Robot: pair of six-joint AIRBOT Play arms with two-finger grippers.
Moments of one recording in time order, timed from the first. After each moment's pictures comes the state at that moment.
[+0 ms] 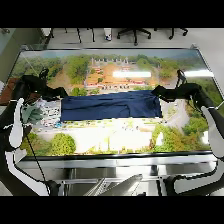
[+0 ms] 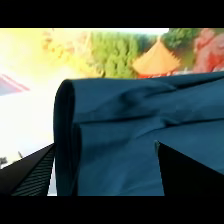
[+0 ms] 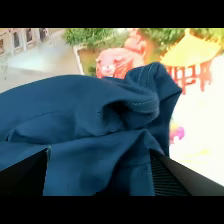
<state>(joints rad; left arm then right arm) 0.10 -1.90 1.74 -1.98 1.17 1.76 -0.21 -1.64 1.29 2.31 -0.85 -1.90</state>
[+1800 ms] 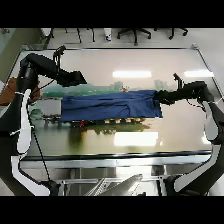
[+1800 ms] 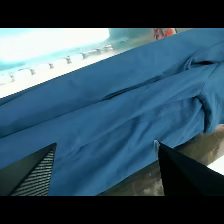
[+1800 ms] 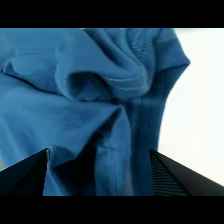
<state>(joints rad) -0.11 -1.85 1.99 -2.12 1.35 1.72 -0.31 -1.89 1.53 2.40 -1.27 -2.15</state>
